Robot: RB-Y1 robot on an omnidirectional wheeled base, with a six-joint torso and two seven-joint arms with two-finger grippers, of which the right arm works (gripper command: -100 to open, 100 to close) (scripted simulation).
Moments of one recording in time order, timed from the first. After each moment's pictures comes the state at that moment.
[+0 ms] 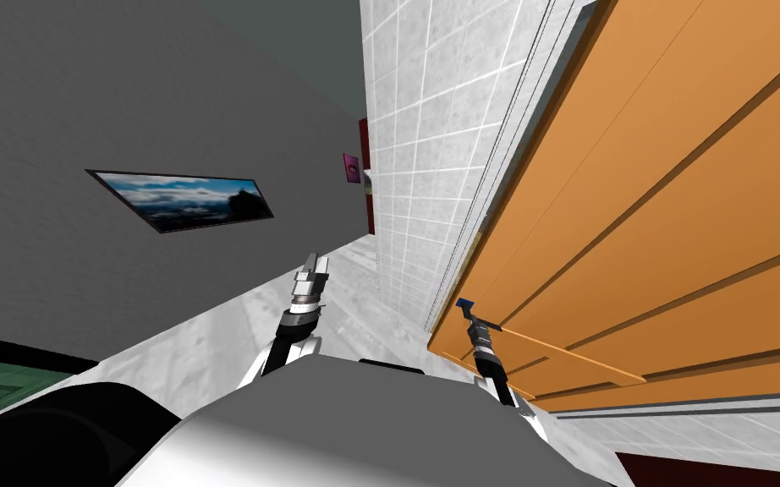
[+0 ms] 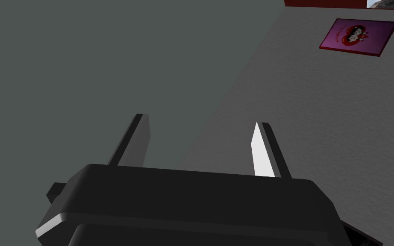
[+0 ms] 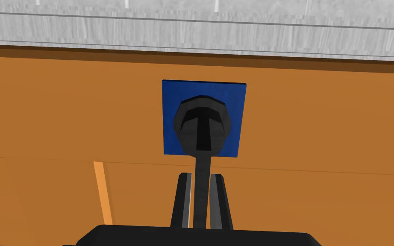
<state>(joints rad) -0.07 -0.29 -0.16 -0.54 -0.09 -0.89 -0.22</state>
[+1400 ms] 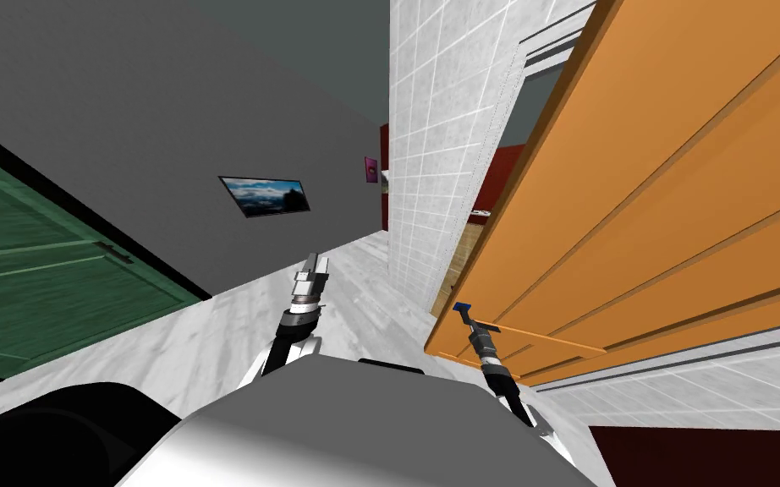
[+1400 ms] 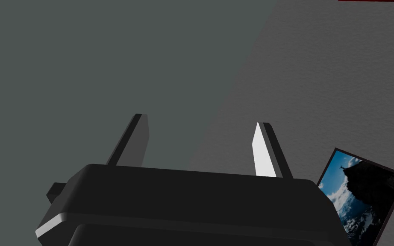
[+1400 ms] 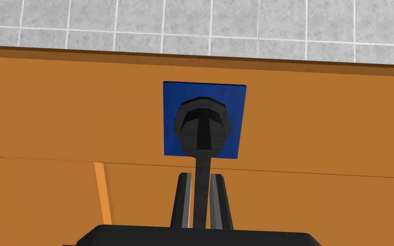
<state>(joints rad) 0.00 -0.37 -0.04 -0.55 -0.01 -1.00 -0.36</state>
